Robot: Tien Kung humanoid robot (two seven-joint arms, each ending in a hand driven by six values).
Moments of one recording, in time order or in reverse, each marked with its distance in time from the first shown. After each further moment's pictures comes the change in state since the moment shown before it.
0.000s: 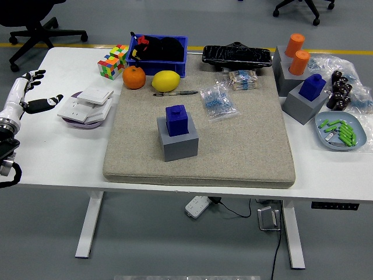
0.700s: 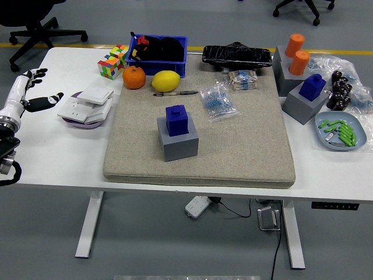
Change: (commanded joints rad) left arm -0.008 -0.002 0.019 -0.001 -0.003 0.001 -0.006; right arm -0.002 -0.005 -0.012 0.000 0.008 0.002 -0.003
